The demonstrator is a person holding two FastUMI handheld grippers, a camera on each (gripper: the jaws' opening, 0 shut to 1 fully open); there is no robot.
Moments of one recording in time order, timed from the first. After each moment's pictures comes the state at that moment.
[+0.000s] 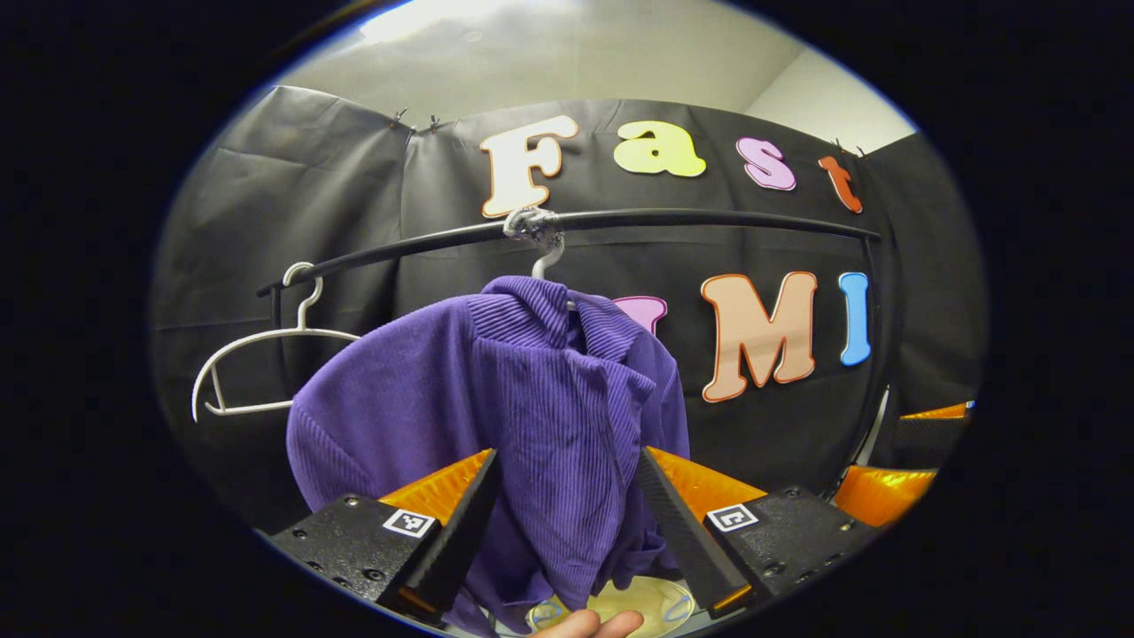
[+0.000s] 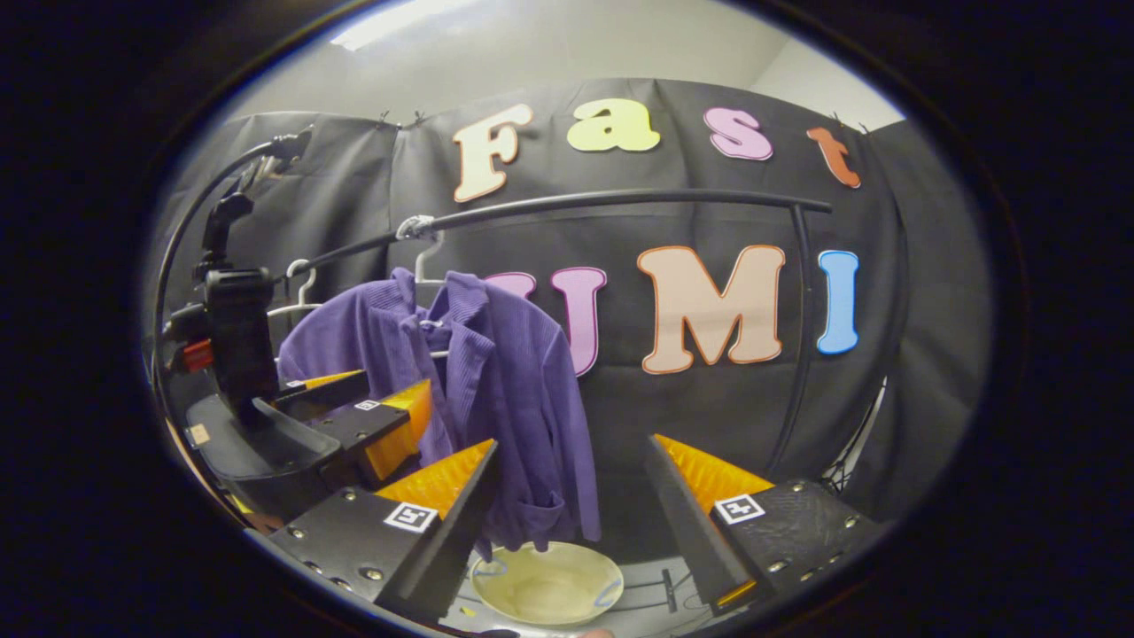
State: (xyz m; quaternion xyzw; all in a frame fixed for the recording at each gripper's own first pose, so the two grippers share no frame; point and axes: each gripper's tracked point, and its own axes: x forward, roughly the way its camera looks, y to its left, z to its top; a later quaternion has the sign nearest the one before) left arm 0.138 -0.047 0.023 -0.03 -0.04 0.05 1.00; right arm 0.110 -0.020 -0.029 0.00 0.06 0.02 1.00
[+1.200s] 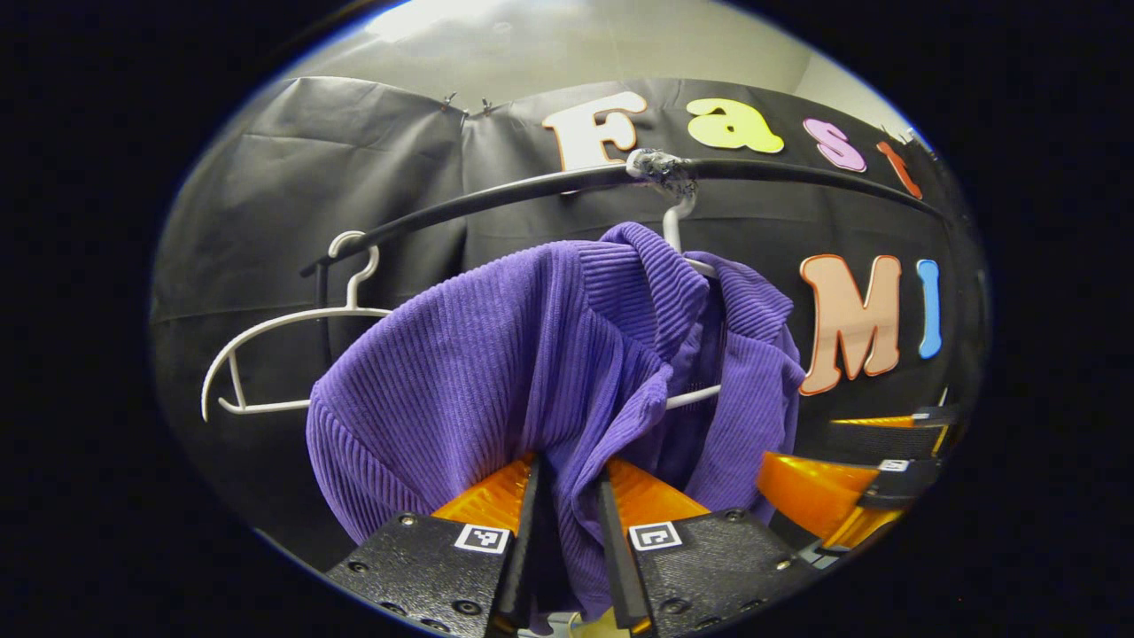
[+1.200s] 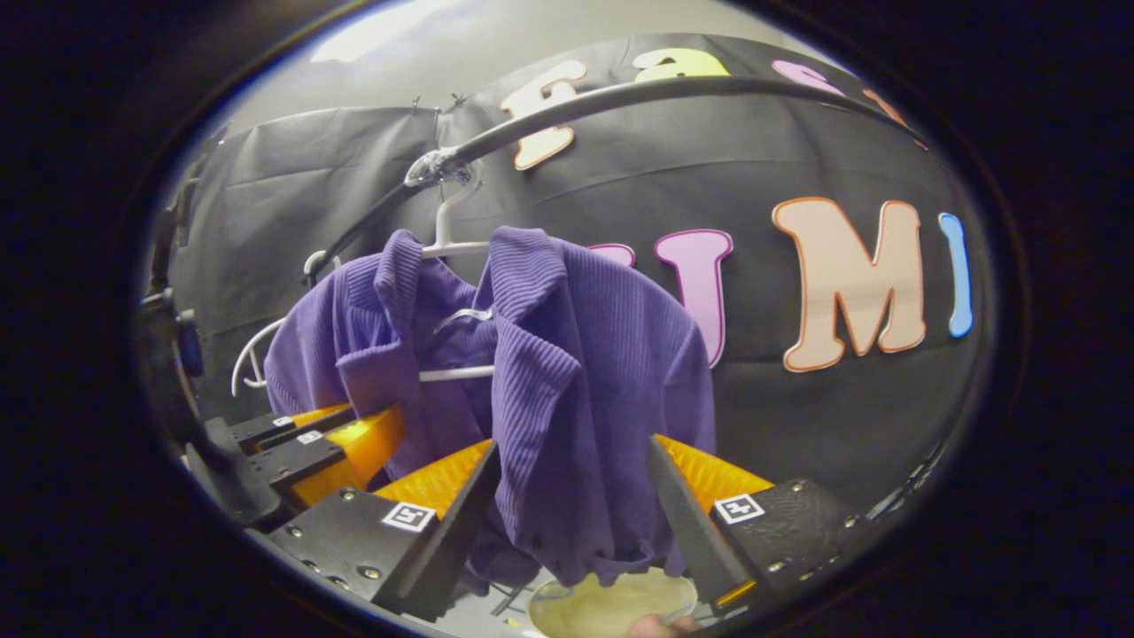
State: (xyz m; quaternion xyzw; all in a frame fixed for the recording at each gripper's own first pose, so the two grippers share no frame) left arm 0.164 0.038 -0.003 -0.02 -0.02 0.12 0.99; right arm 0.262 0.097 -0.065 0.04 0.08 0.17 0.98
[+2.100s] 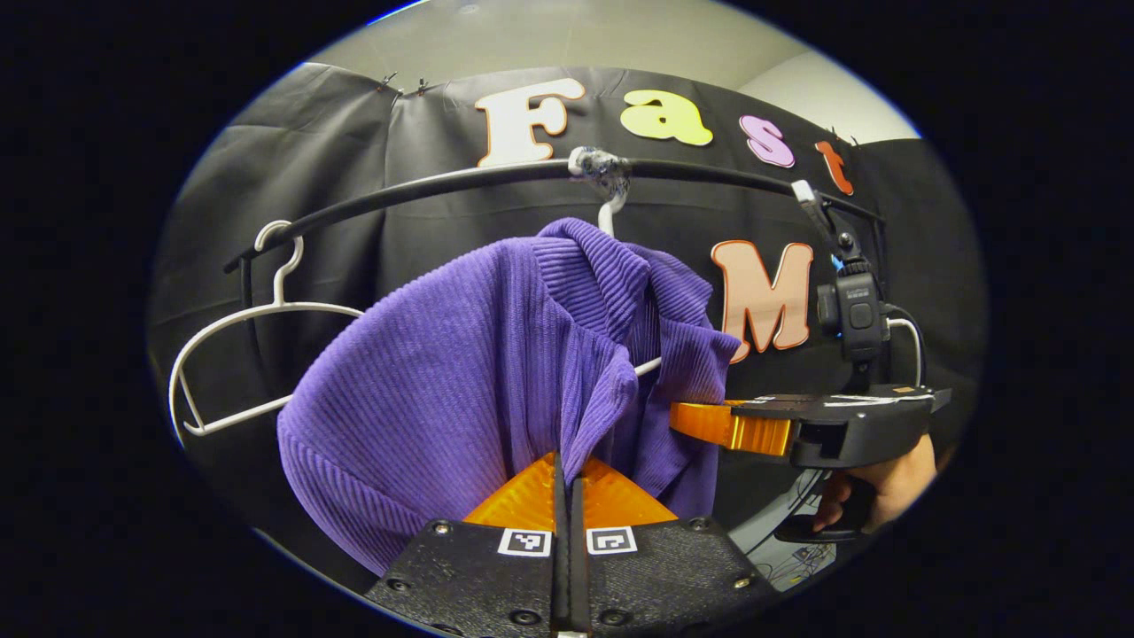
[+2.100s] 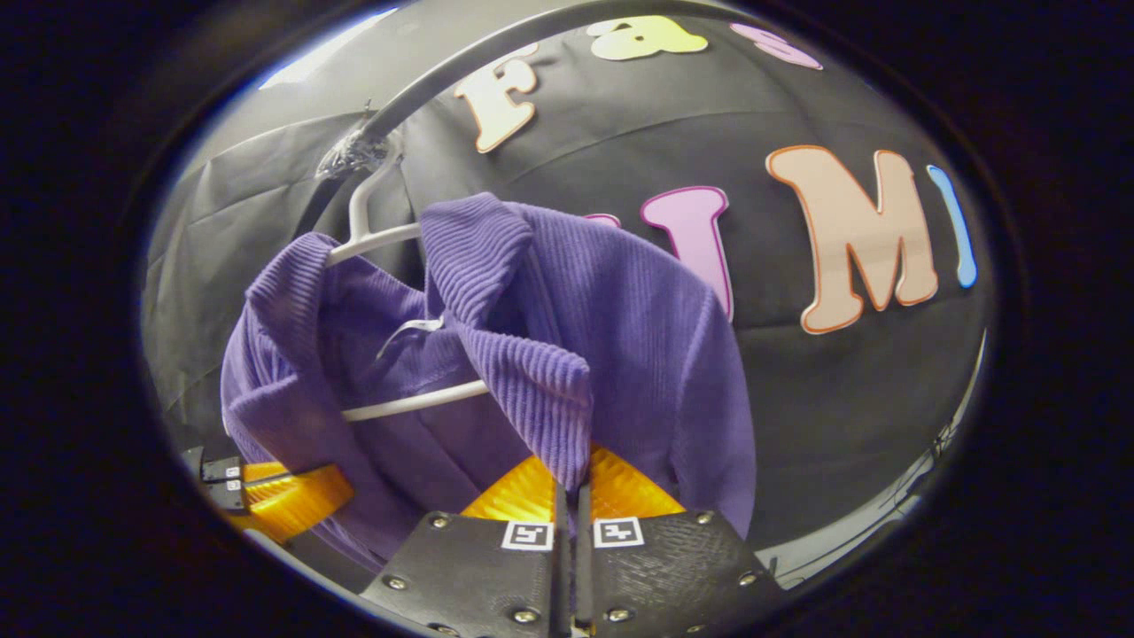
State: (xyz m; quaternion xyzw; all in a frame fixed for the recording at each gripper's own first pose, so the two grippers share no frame) left arm 0.128 0.010 0.003 -0.02 0.03 -0.04 1.00; right arm 0.284 0.090 -0.074 0.08 0.13 0.14 0.98
